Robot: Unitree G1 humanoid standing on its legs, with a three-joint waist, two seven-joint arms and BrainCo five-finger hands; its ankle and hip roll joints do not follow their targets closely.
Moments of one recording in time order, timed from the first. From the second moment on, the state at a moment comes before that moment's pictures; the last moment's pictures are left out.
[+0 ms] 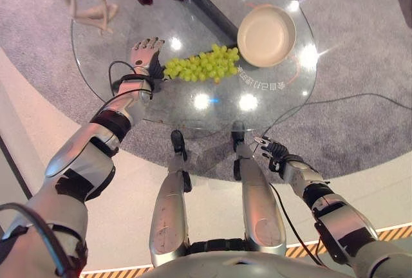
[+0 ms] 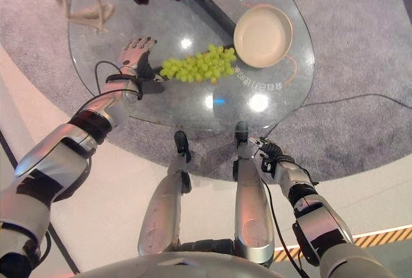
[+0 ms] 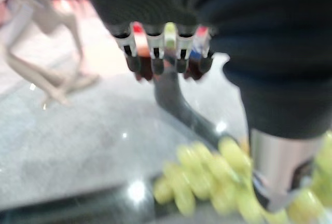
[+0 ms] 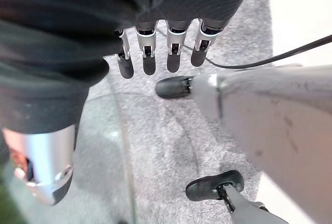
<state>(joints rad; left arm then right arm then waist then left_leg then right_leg) -1.06 0.52 -0.81 0.90 0.40 0.20 0.31 -0.51 -0.33 0.35 1.06 0.71 0.06 0.02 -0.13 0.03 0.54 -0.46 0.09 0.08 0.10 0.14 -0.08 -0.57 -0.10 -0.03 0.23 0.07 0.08</state>
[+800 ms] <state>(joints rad) -1.20 0.42 -0.84 1.09 0.40 0.42 0.50 -0.35 -0.33 0.38 0.95 0.77 -0.16 0.07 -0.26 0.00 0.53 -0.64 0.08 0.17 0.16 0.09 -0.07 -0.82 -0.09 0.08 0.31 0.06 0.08</state>
